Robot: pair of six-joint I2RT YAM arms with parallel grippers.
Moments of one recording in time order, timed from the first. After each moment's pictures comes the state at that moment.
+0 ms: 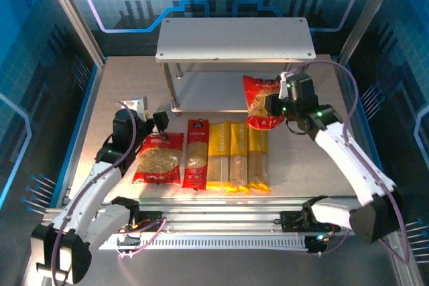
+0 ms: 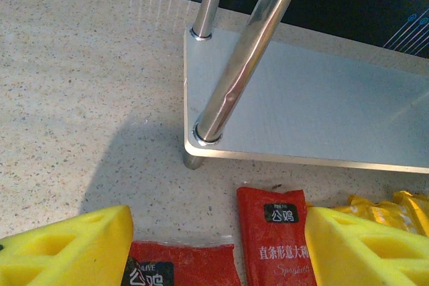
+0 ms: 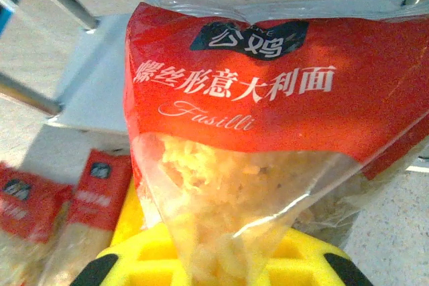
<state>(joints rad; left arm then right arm) -0.17 0.89 0.61 -0.17 0.01 -0.35 0.36 1.18 1.16 -0.65 -0.05 0.33</state>
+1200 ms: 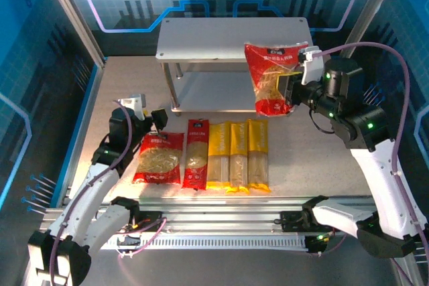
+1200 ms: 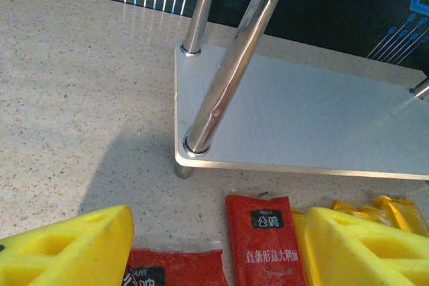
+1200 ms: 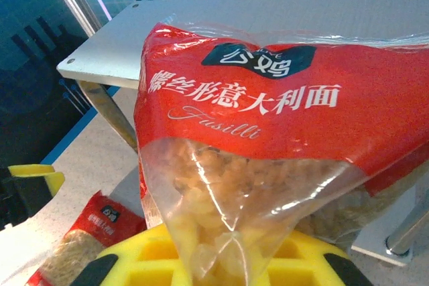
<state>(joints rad) -0.17 0.86 0.65 -0.21 0.03 -0.35 0.41 1.10 1.61 -0.87 -0.08 0.21</state>
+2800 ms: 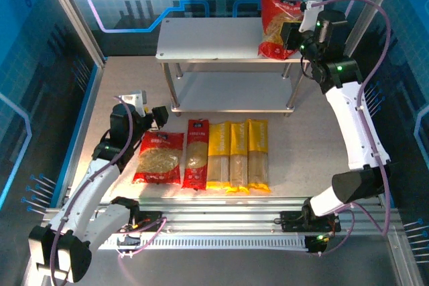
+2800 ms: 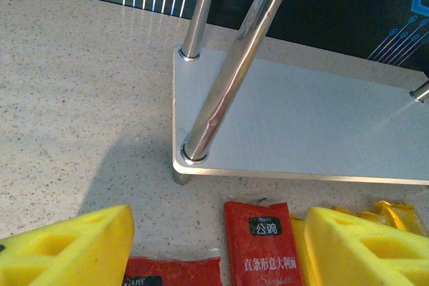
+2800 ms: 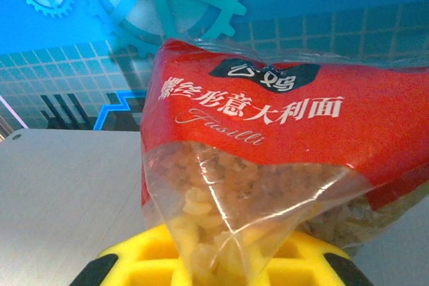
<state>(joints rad) -0.17 0.90 0.69 -0.22 0.03 -0.35 0.19 1.53 1.84 -0.51 -0.08 0.19</state>
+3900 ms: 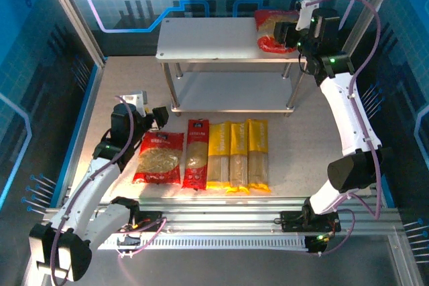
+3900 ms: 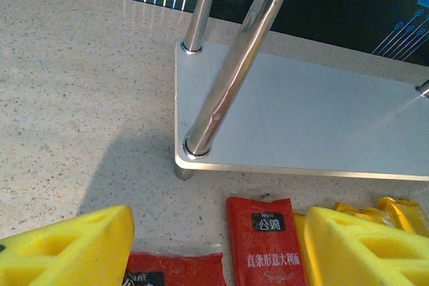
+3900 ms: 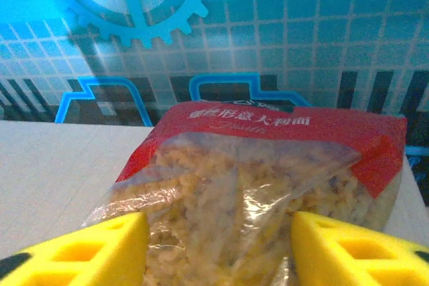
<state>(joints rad) -0.17 0.92 0.69 -0.22 0.03 -0.35 0.15 1.63 1.86 -0.49 -0.07 0.14</state>
